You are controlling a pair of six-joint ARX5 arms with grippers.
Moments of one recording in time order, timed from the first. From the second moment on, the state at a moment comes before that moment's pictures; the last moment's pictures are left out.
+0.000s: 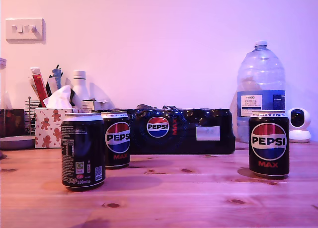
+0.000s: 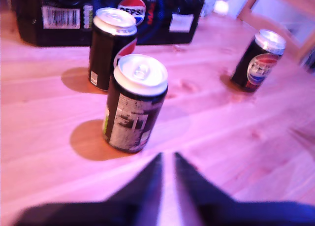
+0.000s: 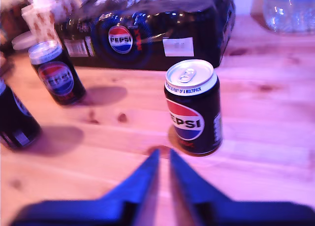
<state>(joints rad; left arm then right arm) -0.24 0.33 0.20 -0.25 0.44 -0.21 0.18 0.23 0.19 -0.27 -0.20 0.19</state>
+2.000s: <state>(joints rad) -0.20 0.99 0.20 0.48 0.20 0.08 0.23 0.43 0.19 -0.10 -0.27 0.31</state>
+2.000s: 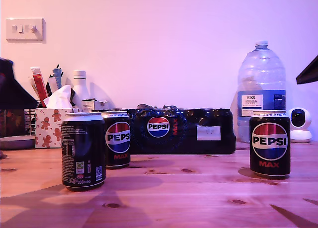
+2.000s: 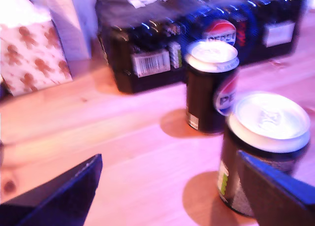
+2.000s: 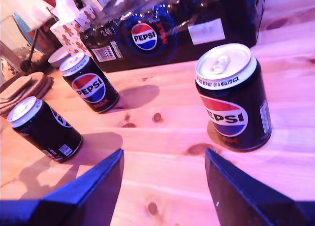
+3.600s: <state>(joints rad) -0.37 1.72 0.40 0.94 0.49 0.03 0.26 0.44 0.19 -0.06 -0.20 0.29</state>
